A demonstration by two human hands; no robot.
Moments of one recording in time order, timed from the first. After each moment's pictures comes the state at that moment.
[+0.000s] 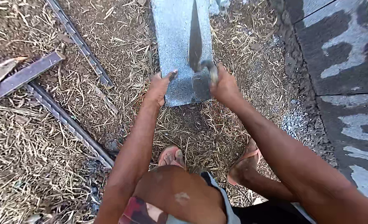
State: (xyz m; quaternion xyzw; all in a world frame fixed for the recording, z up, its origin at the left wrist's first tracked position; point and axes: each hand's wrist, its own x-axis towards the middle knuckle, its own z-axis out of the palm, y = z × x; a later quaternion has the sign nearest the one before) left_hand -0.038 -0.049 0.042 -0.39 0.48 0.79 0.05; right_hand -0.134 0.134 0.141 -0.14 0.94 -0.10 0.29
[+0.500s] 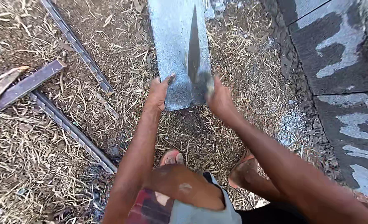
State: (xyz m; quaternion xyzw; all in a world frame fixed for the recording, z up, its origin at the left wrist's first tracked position) left_hand -0.040 -0.047 0.045 -0.39 0.46 0.80 0.02; right_hand -0.097 0.153 0.140 -0.13 0.94 -0.15 0.29
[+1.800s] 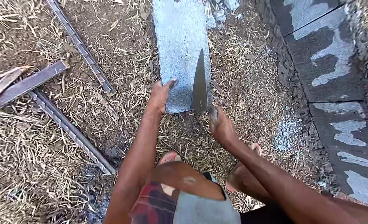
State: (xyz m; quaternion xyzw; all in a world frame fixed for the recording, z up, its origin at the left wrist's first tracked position) left_hand -0.038 -0.047 0.046 -0.39 0.45 0.80 0.02; right_hand -0.055 0.192 0.131 -0.12 0.93 -0.10 0.33
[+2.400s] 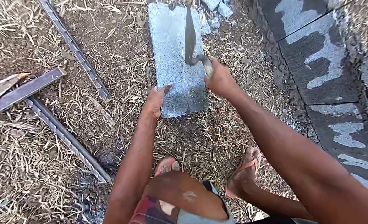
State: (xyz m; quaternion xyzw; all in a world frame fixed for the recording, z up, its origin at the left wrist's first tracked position) left_hand -0.038 -0.048 0.046 -0.38 0.43 0.81 0.04; right_hand -0.191 0.107 0.155 -0.18 0.94 -0.09 0.28
